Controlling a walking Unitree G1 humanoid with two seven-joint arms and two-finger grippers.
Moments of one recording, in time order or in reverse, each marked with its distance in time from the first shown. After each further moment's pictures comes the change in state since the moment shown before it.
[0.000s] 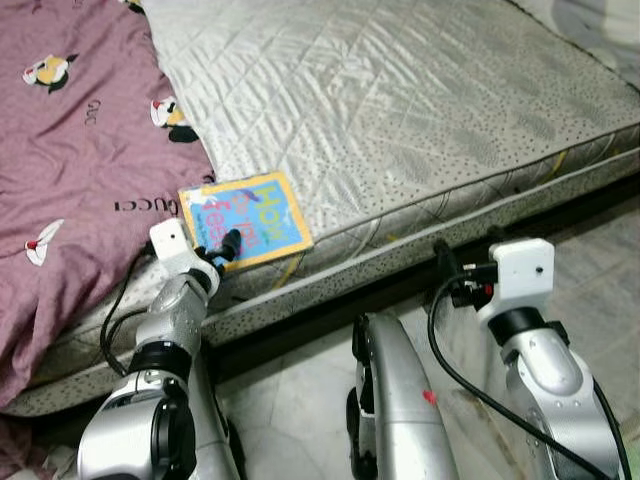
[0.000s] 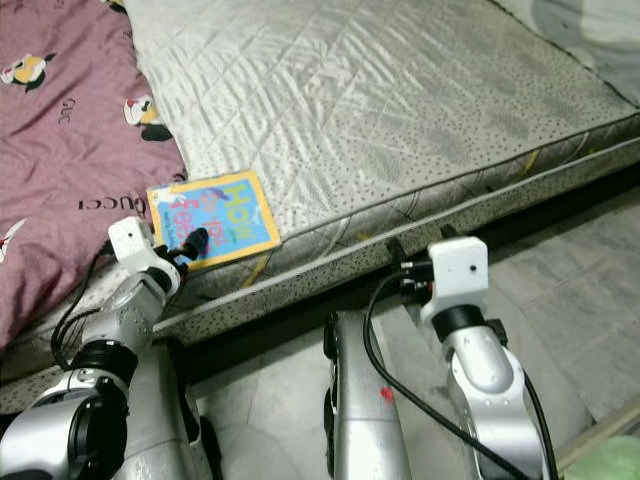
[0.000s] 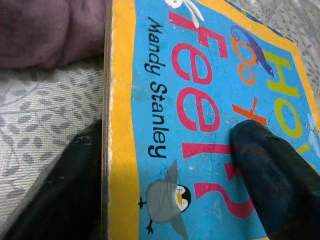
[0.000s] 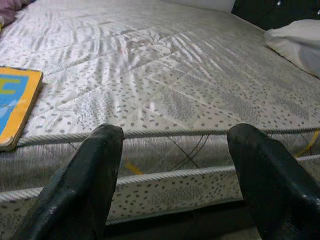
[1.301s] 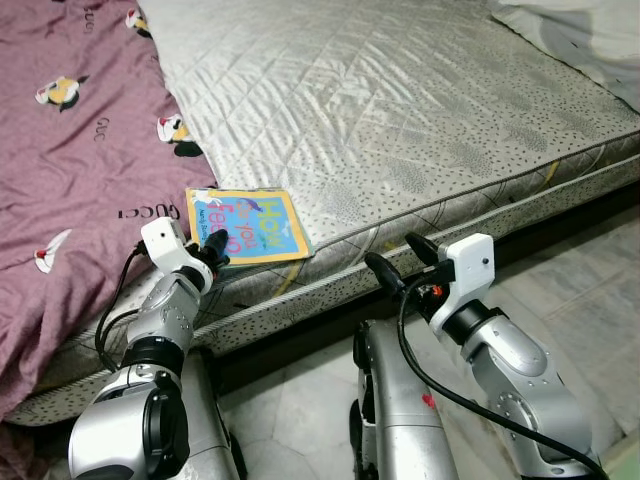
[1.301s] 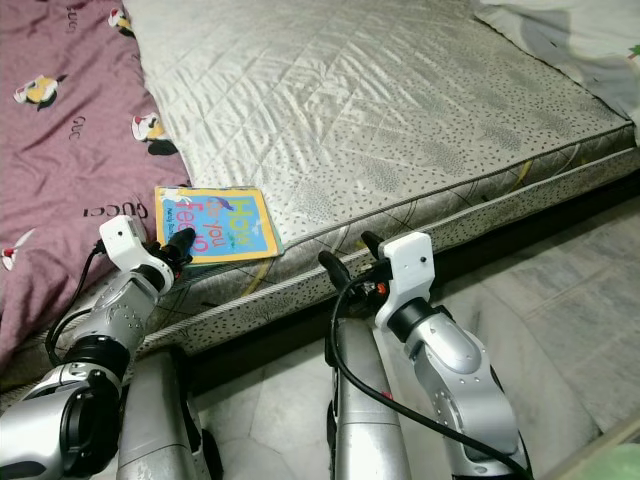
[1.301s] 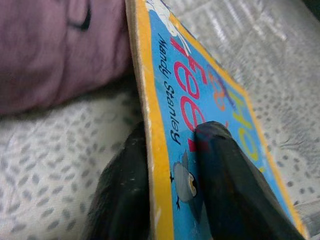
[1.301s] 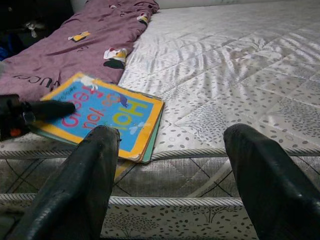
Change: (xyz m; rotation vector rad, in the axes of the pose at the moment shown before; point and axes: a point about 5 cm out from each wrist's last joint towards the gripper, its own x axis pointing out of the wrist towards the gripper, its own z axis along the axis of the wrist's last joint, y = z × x) left arm 0.001 0.005 0.010 -0.018 -0.032 -0.046; right arm 0.014 0.043 -0.004 0.229 0.027 0.409
